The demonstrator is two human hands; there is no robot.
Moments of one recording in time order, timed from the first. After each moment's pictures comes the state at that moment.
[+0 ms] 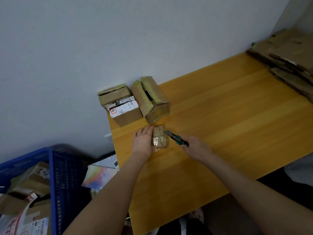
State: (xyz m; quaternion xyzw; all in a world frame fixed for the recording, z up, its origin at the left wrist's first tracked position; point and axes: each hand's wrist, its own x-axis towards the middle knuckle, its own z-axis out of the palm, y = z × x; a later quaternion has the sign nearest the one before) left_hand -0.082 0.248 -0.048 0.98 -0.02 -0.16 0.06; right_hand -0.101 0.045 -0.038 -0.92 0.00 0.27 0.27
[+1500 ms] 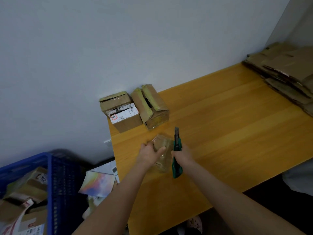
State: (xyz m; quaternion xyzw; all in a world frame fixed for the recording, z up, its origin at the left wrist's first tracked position) left_hand -0.096 0.232 -0.057 0.94 0.11 -0.22 0.24; right_hand -0.111 0.094 -0.036 -0.73 0.29 0.24 0.57
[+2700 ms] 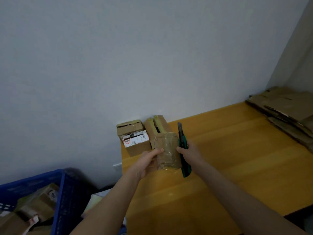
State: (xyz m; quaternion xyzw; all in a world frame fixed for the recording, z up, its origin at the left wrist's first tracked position) left_hand -0.090 0.248 0.052 0.64 0.21 -0.22 0.71; right_hand -0.074 0.076 0.062 -0.74 0.12 0.16 0.64
